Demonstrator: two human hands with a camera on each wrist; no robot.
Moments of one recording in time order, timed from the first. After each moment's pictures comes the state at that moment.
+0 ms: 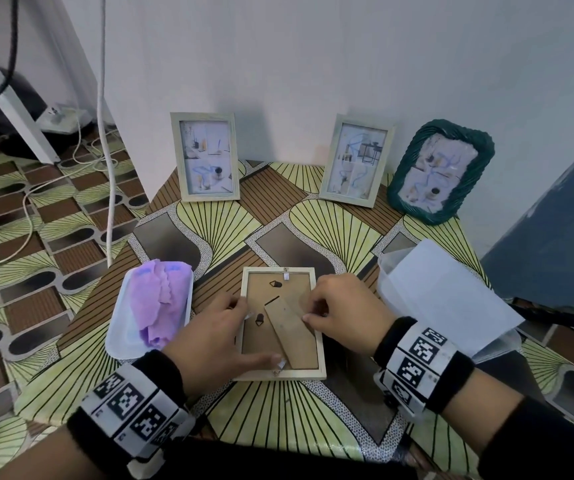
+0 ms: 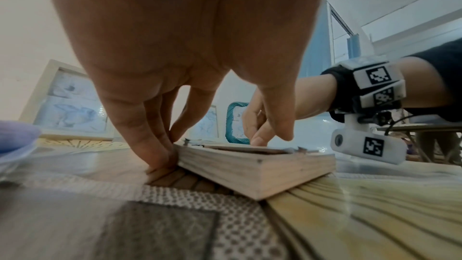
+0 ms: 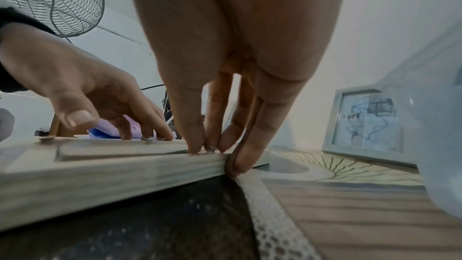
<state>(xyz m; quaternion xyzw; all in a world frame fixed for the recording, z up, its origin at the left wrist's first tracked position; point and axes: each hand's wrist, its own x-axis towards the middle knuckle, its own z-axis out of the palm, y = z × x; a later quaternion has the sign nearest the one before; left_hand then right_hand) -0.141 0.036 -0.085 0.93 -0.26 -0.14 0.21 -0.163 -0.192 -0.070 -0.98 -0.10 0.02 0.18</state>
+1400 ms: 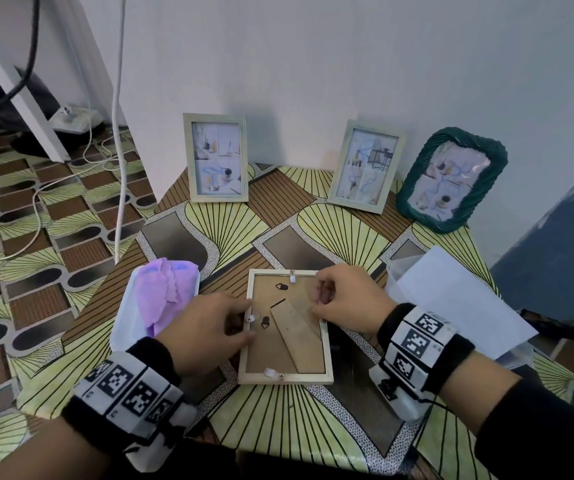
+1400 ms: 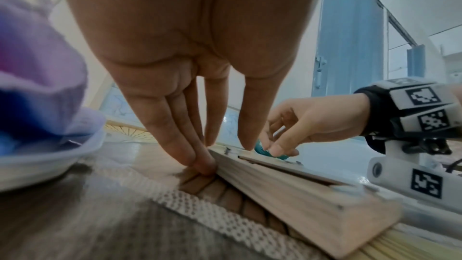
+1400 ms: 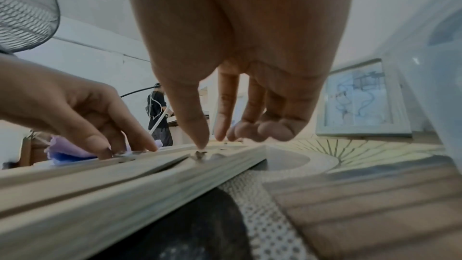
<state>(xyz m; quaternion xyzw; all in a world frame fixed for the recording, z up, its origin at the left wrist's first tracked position) -0.122 0.049 -0.080 0.92 -0.29 -0.10 0.25 -0.133 -0.199 -0.081 -0.96 -0.02 0.06 0.28</state>
